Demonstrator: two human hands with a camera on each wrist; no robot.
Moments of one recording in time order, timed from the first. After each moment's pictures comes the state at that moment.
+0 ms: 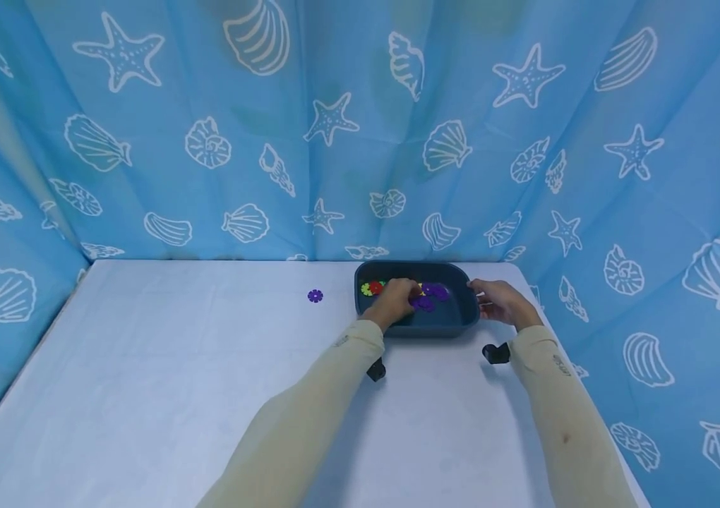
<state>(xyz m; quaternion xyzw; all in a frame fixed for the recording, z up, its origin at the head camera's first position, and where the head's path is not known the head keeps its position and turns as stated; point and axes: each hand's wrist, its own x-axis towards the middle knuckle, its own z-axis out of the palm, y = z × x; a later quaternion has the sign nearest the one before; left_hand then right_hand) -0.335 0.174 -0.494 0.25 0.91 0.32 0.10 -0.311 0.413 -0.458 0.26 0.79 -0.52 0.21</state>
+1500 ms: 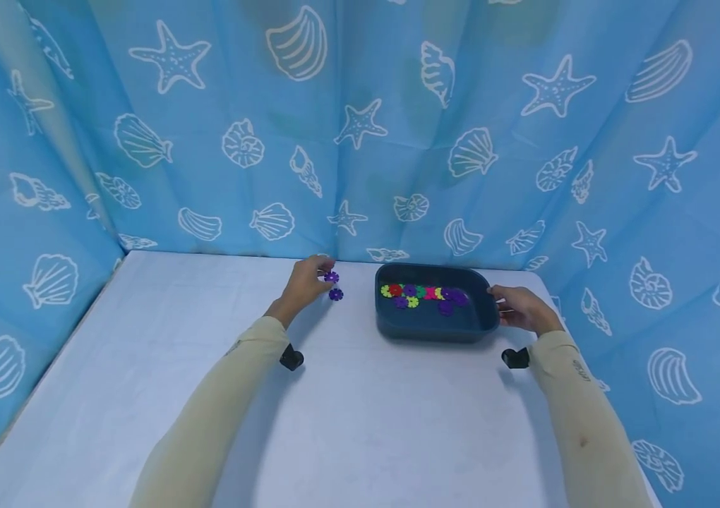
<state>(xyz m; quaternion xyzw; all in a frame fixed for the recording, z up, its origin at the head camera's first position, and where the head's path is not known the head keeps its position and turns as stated) -0.359 -0.031 -0.485 0.17 0.90 0.41 -0.03 -0.312 0.410 -0.455 0.24 0.80 -0.51 0.21</state>
